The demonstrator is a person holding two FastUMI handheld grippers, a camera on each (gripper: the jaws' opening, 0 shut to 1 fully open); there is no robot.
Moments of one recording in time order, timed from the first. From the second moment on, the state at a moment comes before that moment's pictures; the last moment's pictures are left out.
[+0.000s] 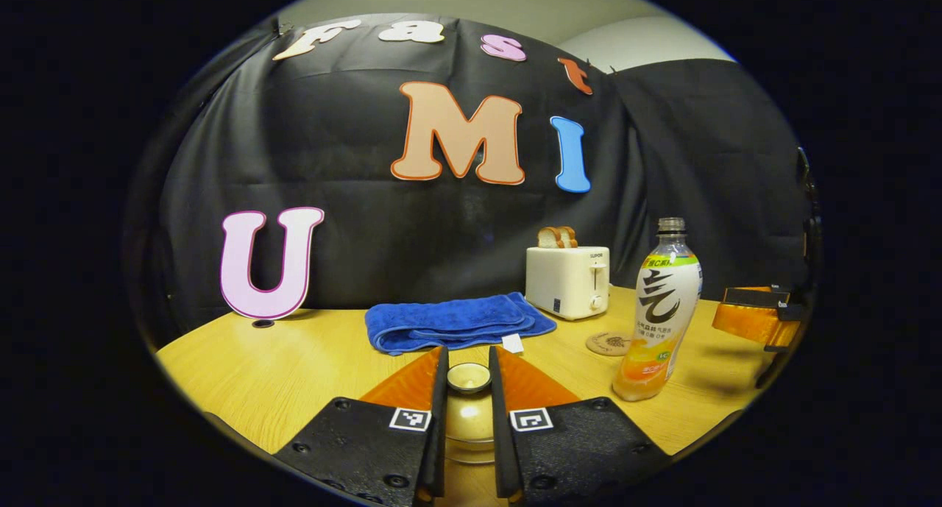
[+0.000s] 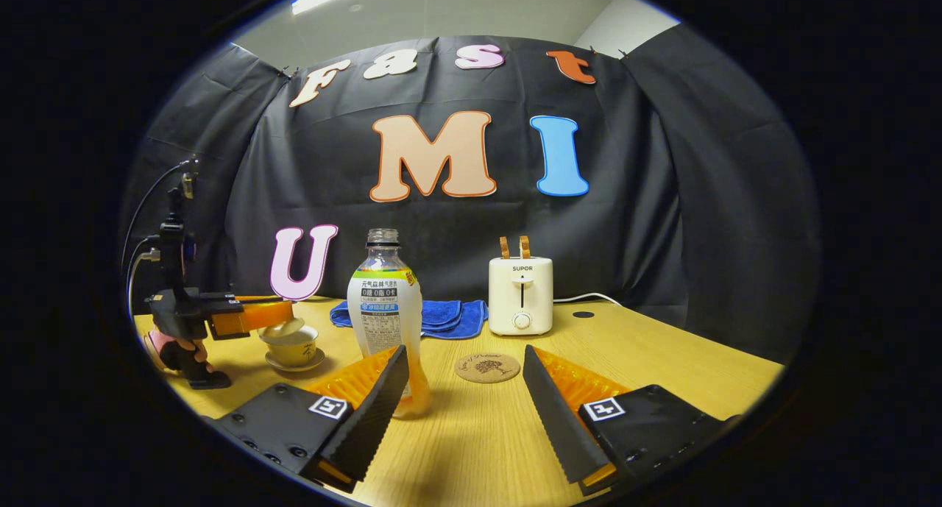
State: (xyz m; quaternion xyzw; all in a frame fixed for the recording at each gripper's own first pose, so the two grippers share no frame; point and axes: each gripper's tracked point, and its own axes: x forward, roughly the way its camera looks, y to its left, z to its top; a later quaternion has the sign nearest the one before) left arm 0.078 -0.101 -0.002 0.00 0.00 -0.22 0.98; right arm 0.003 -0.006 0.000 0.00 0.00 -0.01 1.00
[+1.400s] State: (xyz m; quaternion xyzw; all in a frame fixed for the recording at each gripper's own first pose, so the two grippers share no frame) left arm 0.047 0.054 -0.003 0.00 0.00 0.00 1.00; right arm 0.060 0.072 -0.020 0.00 0.05 0.14 0.99
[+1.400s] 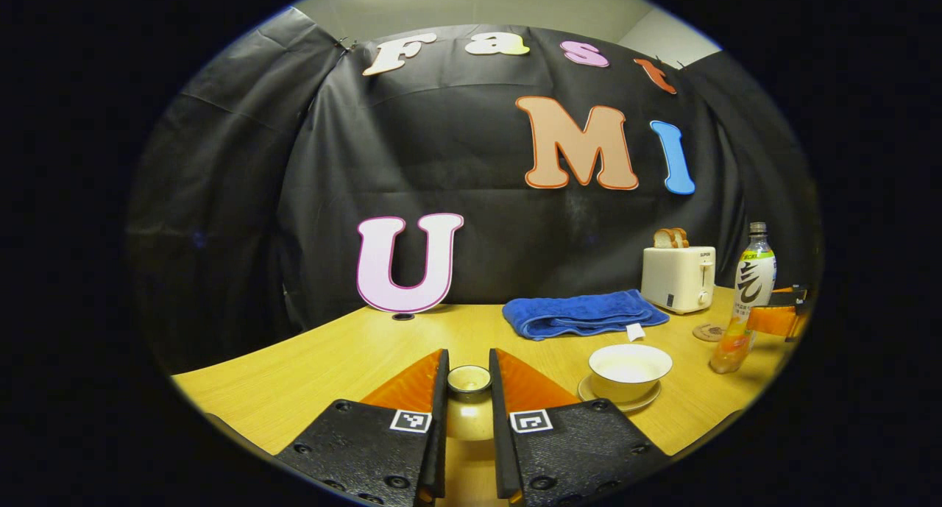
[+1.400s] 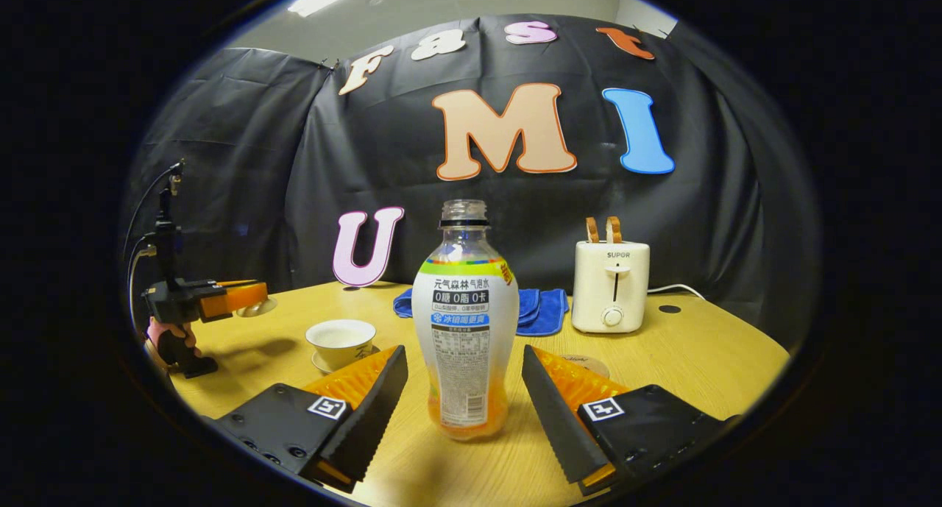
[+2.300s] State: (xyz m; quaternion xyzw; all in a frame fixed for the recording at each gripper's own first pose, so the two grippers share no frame) left arm 0.048 0.056 -0.004 0.00 0.00 -0.01 1.00; right arm 0.097 0.077 -0.014 -0.12 0.09 0.07 0.99
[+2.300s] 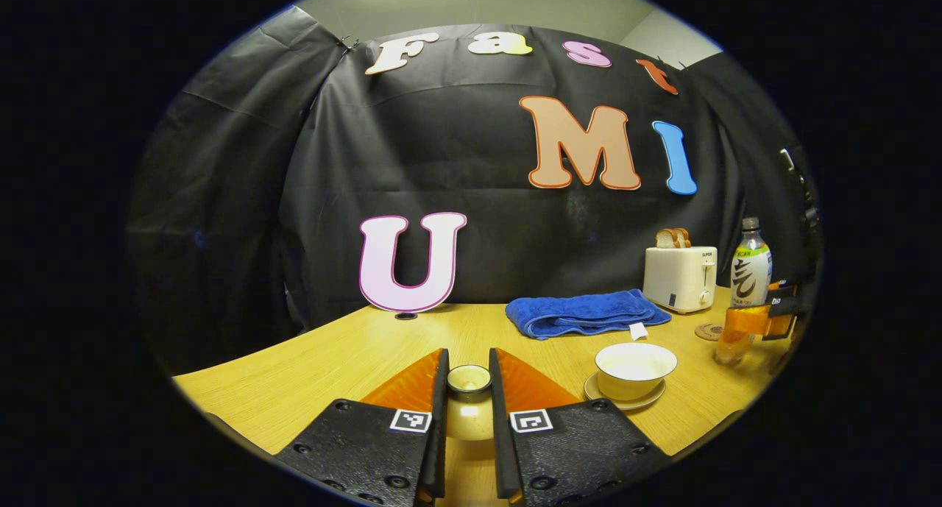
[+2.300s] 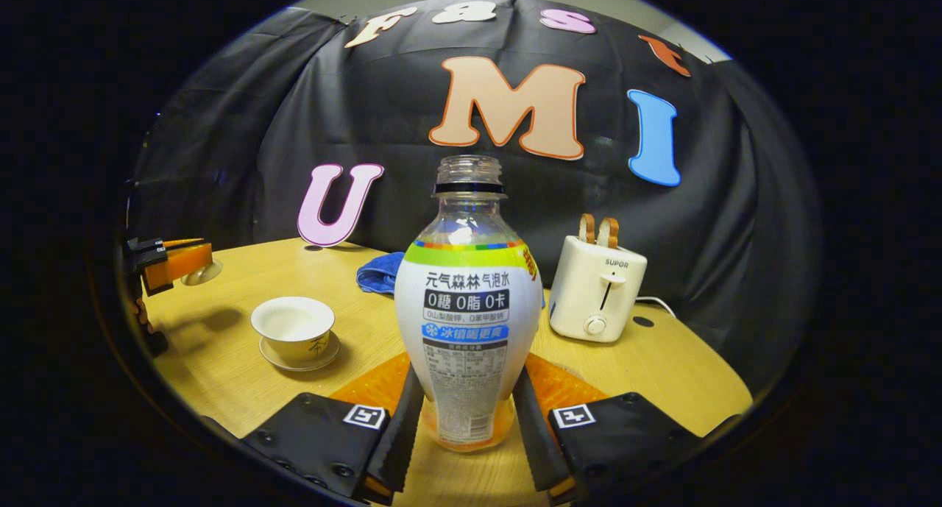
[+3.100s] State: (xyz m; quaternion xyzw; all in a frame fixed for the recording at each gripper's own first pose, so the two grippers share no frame) left arm 0.048 0.056 -0.005 0.00 0.00 -0.01 1.00; right arm 0.132 0.096 0.012 -0.53 -0.01 0.02 0.85
